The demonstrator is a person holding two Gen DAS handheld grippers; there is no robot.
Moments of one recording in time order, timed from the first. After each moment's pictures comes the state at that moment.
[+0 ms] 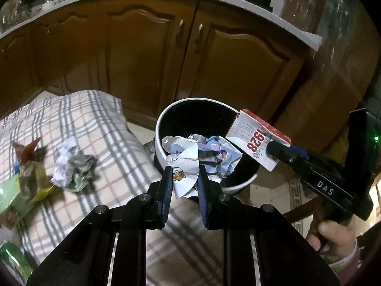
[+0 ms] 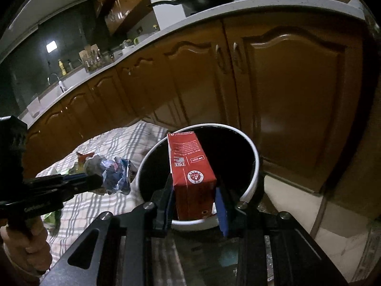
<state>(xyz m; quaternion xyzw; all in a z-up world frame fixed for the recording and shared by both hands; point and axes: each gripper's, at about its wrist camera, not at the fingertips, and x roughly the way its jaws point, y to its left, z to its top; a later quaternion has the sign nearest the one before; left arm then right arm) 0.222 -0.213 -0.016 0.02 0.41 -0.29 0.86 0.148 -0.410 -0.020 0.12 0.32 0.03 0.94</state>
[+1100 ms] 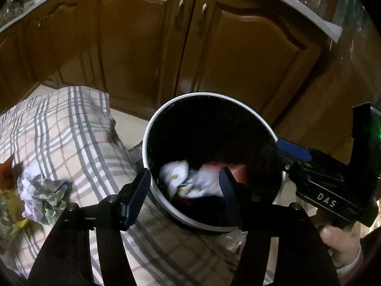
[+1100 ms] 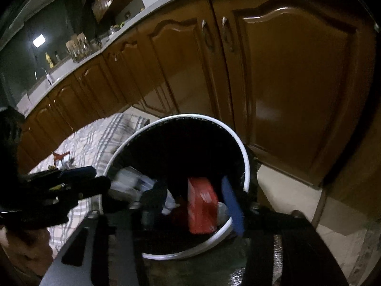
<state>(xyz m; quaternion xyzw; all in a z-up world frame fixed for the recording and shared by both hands) 0.266 -0.255 -0.042 0.03 0.45 -0.28 0.85 0.193 -0.437 -0.043 0.13 0.36 0.03 0.92</state>
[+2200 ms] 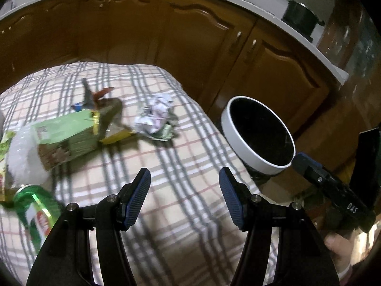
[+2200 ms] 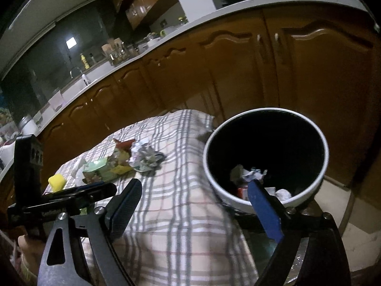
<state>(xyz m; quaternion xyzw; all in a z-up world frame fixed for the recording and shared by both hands) 0.194 -0.084 -0.035 -0.07 0.43 -0.20 0.88 0.141 -0.321 -0.019 0.13 0.32 0.12 0.93</state>
